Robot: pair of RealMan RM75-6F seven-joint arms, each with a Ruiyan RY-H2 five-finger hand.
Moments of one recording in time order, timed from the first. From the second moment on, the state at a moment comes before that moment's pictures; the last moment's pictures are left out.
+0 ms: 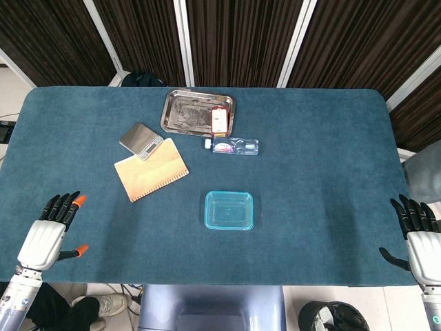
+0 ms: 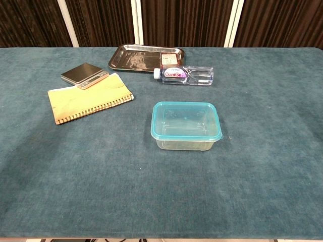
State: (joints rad) left arm -0.18 -1.20 0.03 -1.65 1.61 1.41 0.10; right arm 0.04 -1.07 0.06 -1.60 -1.54 1.53 0.02
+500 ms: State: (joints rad) left arm -0.19 -1.20 0.03 -1.66 1.60 1.39 0.09; right arm 0.04 -1.07 0.06 -1.60 -1.54 1.53 0.02
